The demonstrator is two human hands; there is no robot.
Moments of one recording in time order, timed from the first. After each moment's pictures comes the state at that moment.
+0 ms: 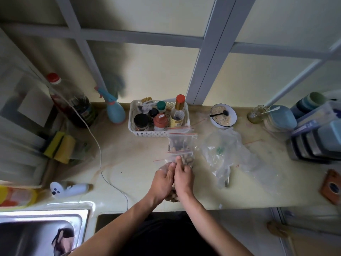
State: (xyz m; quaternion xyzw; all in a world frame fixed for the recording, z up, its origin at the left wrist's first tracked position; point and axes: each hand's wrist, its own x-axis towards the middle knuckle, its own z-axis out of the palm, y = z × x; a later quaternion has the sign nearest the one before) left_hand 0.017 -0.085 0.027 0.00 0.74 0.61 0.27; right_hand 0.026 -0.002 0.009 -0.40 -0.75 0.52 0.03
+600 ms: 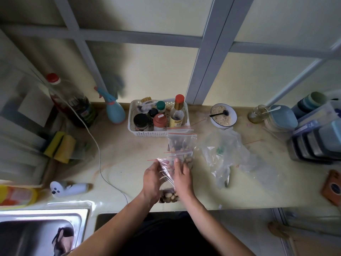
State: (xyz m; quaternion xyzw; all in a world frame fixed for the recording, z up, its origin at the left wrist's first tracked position) left_hand 0.005 -0.089 0.021 -0.26 0.54 0.75 0.27; right_hand 0.032 0.005 -0.020 -0.36 -0.72 0.60 -0.01
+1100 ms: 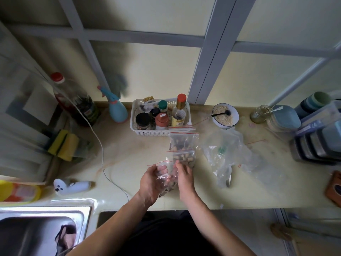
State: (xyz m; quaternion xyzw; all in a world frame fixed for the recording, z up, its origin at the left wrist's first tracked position) left_hand 0.008 -0.104 0.011 -0.38 0.42 0.76 0.32; right_hand 0.035 0.007 -0.020 -0.40 -0.60 0.69 0.02
